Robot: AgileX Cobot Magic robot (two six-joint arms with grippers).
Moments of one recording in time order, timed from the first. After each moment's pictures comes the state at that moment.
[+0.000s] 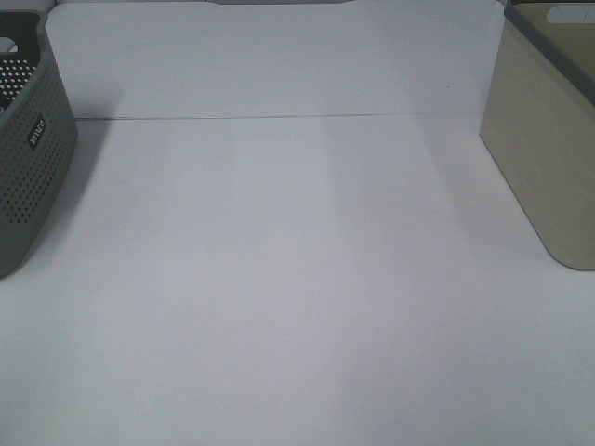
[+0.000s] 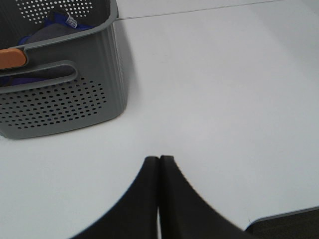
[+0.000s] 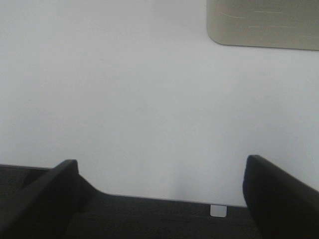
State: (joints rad) left arm 0.02 -0.01 -0.50 -0.16 1.06 0.16; right arm -0.09 0.20 -0.46 0.17 1.12 -0.20
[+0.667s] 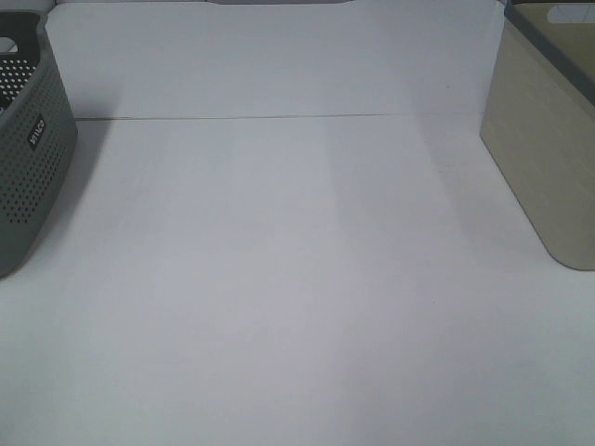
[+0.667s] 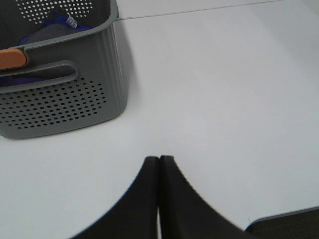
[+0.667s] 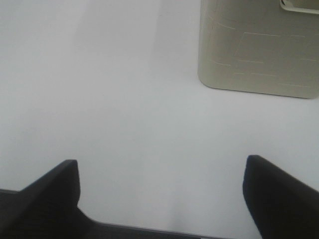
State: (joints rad) left arm 0.02 -0.01 -0.50 -0.16 1.06 0.16; right arm 0.00 0.00 -0.46 0.11 1.11 -0.15
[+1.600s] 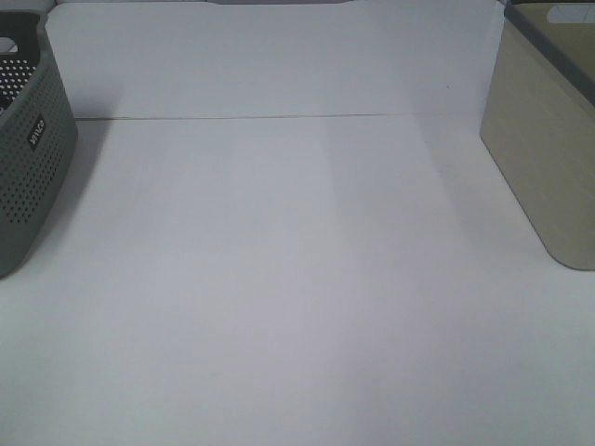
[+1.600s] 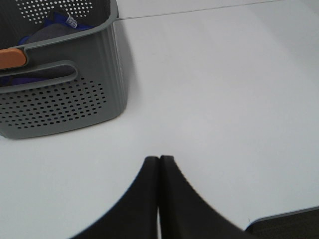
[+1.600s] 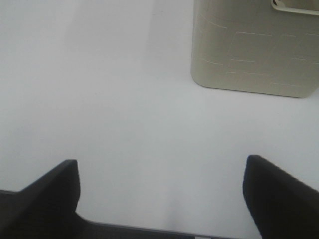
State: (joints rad) left arm 0.02 -0.01 -0.50 -0.16 1.06 0.16; right arm 0.00 0.00 -0.46 0.09 1.11 -0.15
